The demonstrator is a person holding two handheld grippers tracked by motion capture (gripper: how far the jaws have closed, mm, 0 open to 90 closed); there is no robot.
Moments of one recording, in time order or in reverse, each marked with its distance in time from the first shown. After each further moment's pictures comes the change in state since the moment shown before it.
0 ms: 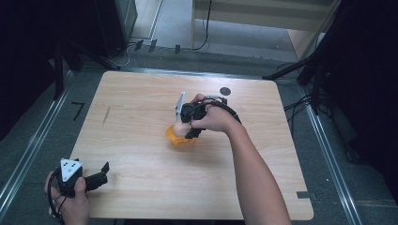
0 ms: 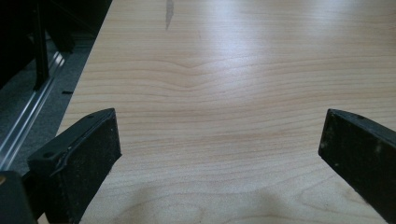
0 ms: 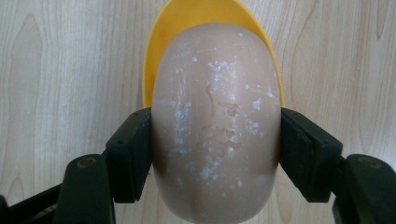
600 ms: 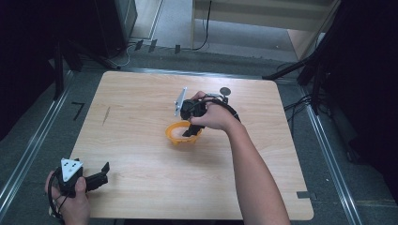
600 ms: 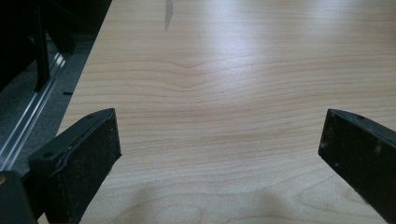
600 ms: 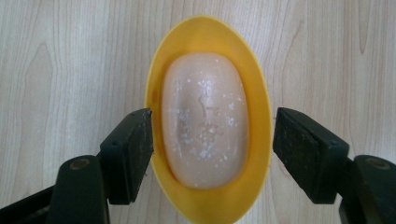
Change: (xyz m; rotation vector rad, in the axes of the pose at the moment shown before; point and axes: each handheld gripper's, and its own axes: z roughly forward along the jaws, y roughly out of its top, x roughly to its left) left arm -0.001 0.000 0.000 -0.004 -0.002 0.006; right arm -0.004 0.001 -0.008 -0.069 0.013 0.031
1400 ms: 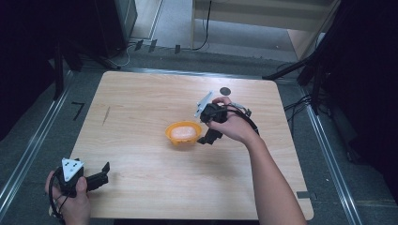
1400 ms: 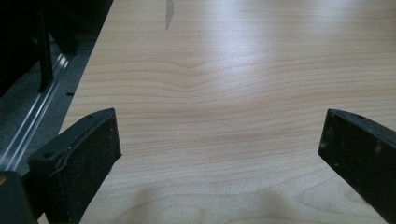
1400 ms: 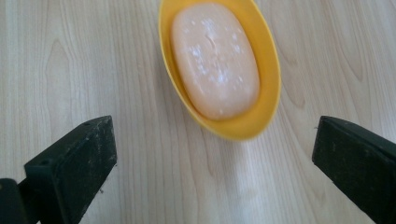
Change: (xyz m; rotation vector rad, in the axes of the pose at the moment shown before) left arm -0.001 0.000 0.001 0.005 0.014 0.014; right arm 0.030 -0.057 -0.026 -0.096 -0.075 0.232
